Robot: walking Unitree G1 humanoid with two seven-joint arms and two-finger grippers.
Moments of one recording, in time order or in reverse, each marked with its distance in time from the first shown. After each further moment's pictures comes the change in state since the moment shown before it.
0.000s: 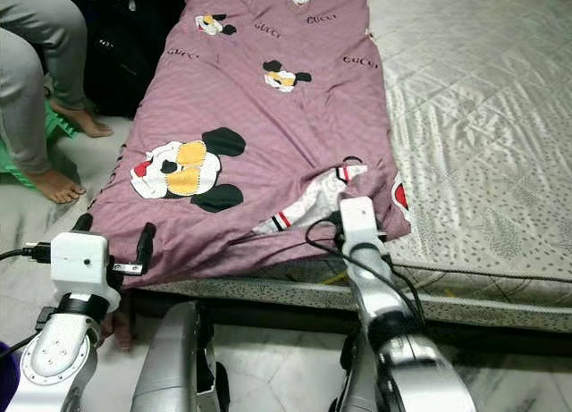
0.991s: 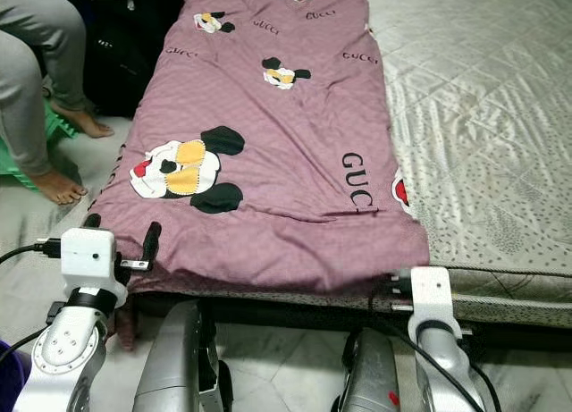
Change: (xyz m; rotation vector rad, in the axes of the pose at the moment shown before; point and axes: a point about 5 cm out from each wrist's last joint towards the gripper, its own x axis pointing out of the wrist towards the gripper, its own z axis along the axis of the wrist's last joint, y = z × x) left arm 0.012 -0.004 -0.004 -0.023 0.017 -0.006; right arm -0.082 -0.071 -0.074 -0.005 0.184 -0.147
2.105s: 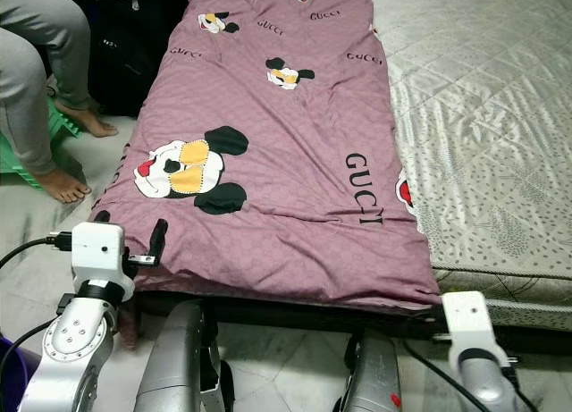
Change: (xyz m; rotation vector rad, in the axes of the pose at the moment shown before) left arm 0.011 -0.004 -0.008 -0.013 0.029 -0.018; right arm -0.018 -0.051 -0.017 -0.156 0.052 -0.113
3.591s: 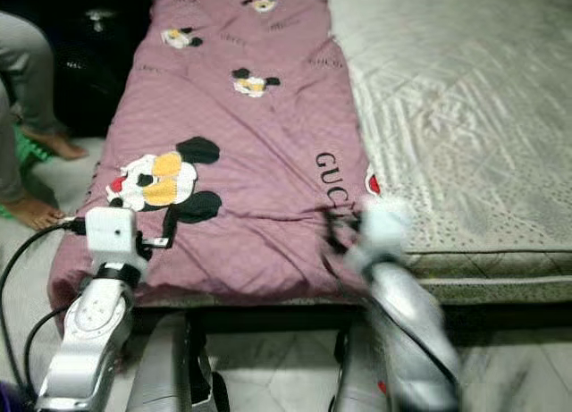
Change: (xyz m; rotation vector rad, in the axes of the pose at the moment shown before) left arm 0.023 -0.015 0.008 -0.077 -0.068 -0.007; right arm -0.029 0.103 0.165 0.425 -0.493 0.579
